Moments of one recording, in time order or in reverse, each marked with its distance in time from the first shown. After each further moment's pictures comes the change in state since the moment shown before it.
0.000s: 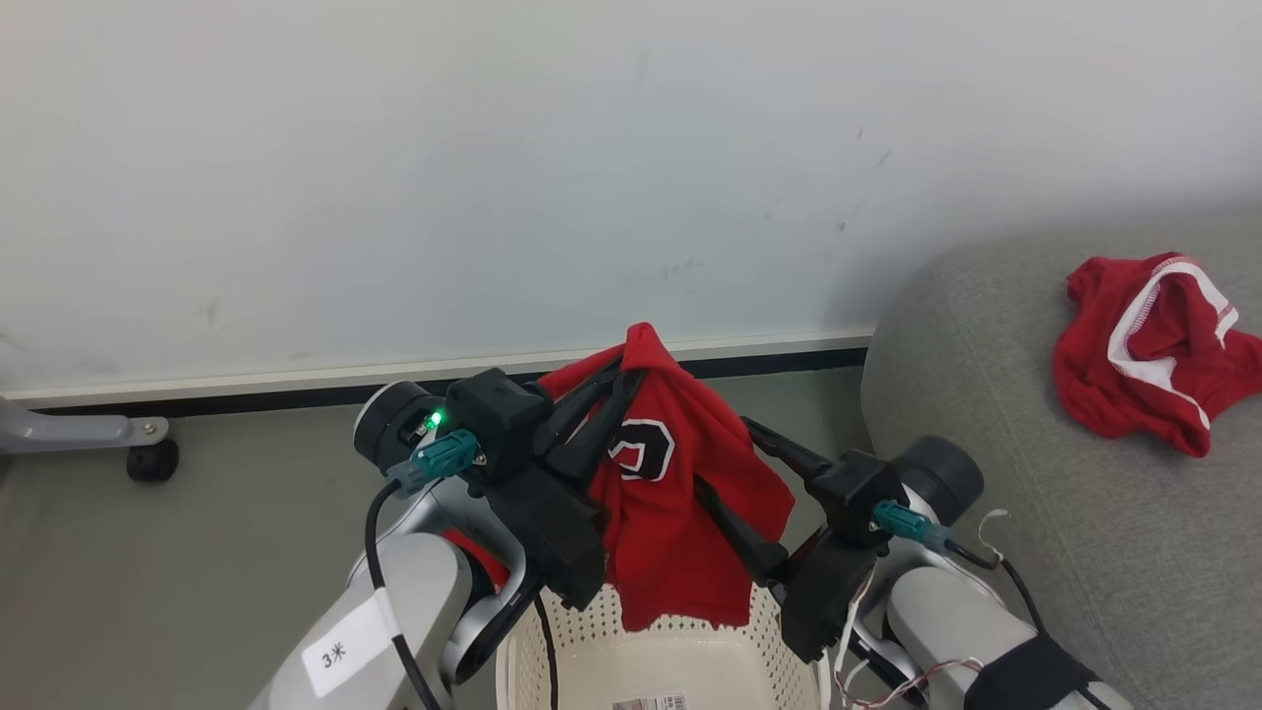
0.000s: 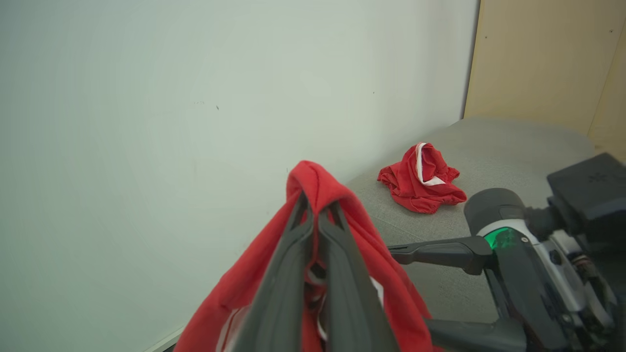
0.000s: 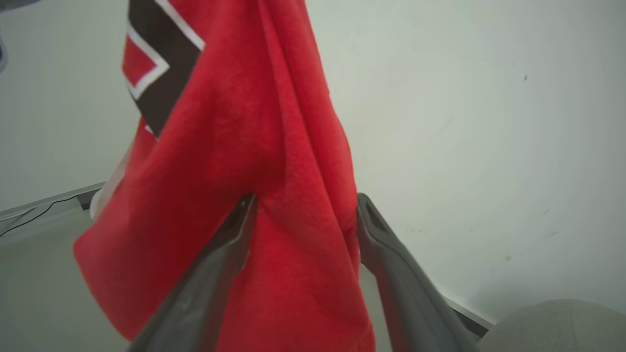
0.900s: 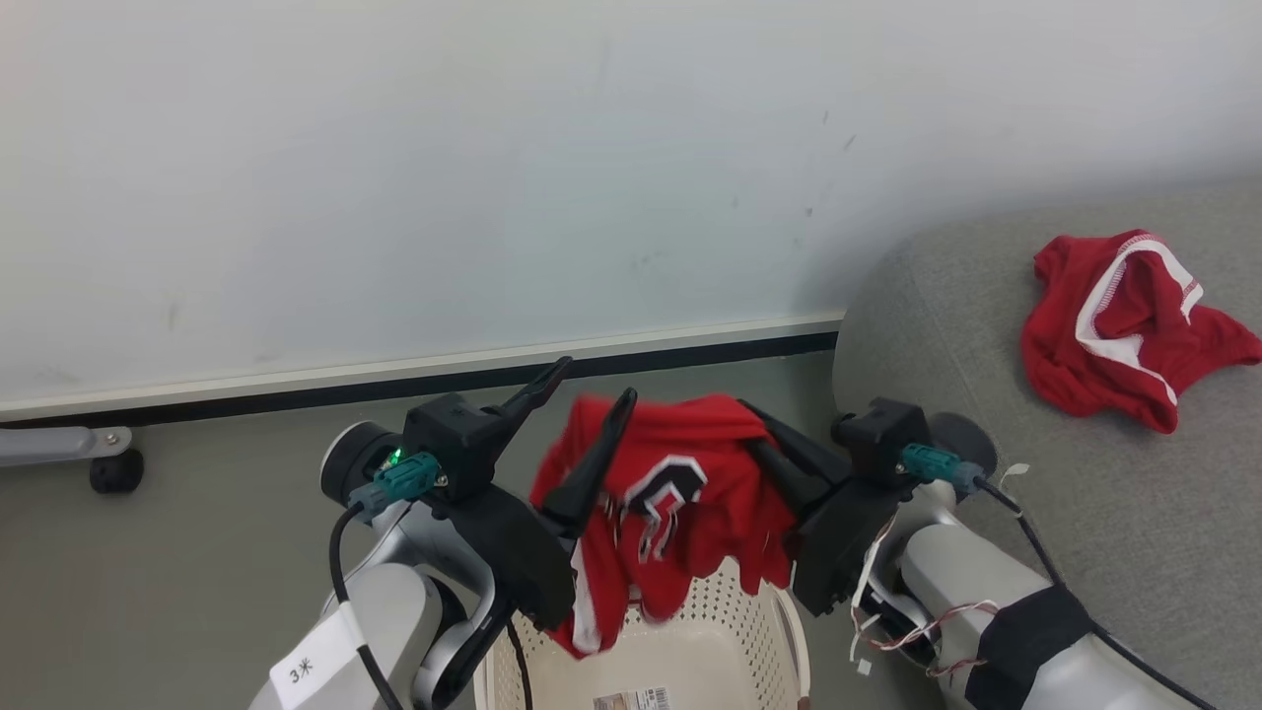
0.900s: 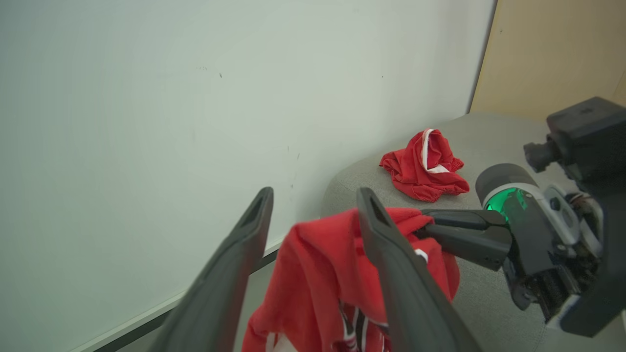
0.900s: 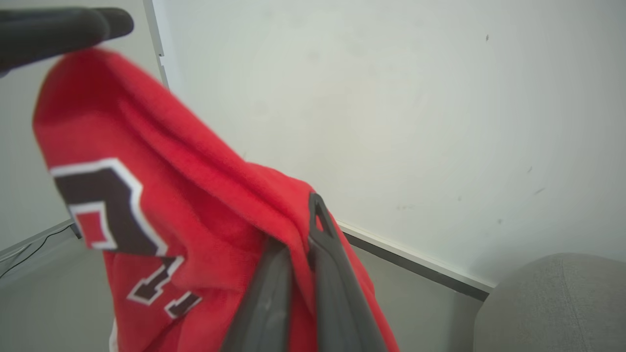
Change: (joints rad) left arm 0.058 0.027 0.032 -0.020 -0.029 0.031 0.016; right arm -0.115 -0.015 0.123 0.114 0.251 0.000 -0.019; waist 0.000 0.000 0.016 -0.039
